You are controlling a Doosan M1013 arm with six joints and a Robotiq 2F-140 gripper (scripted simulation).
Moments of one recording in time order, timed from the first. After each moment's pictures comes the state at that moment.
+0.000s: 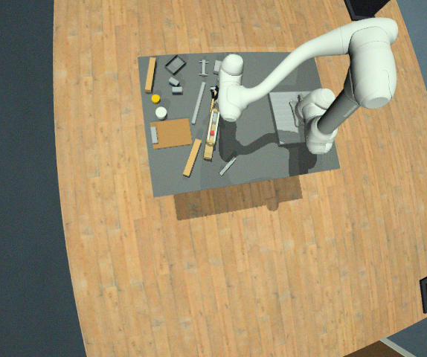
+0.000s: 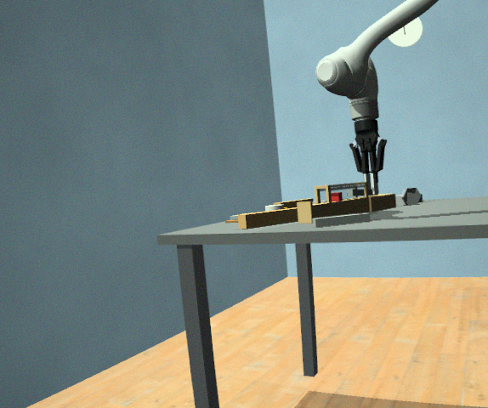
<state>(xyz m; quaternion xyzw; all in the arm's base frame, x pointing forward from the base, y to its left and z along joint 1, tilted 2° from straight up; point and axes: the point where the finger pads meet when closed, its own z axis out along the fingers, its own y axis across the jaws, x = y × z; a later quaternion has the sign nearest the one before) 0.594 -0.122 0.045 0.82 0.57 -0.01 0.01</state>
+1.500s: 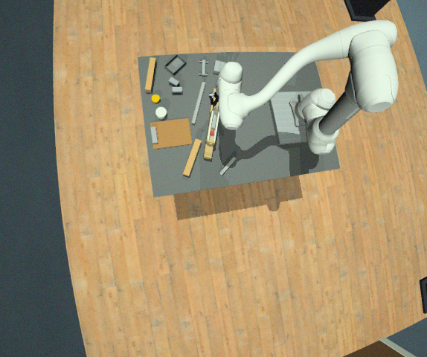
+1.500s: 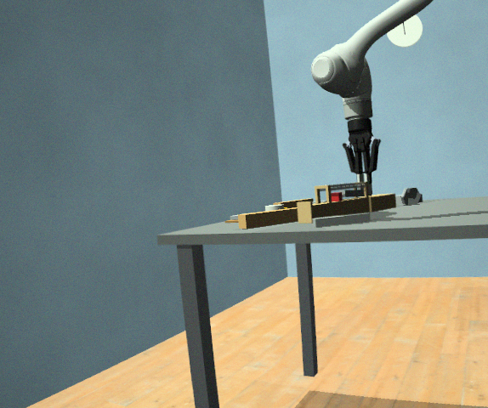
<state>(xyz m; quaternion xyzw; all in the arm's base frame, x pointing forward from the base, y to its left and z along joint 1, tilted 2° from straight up) 0.608 -0.086 0.044 0.82 0.57 -0.01 0.01</state>
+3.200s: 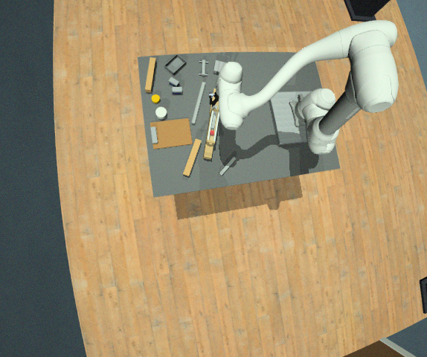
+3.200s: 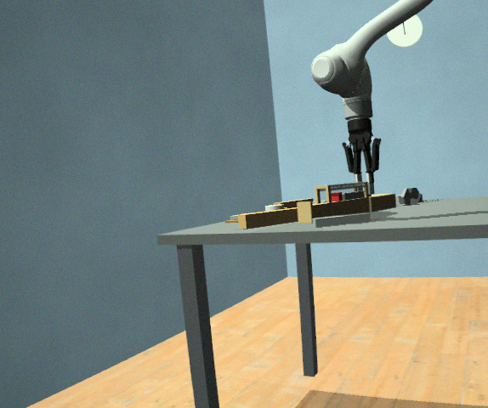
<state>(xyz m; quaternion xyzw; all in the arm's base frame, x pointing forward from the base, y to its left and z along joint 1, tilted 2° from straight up) 0.608 -0.086 0.044 0.82 0.57 -0.01 0.01</state>
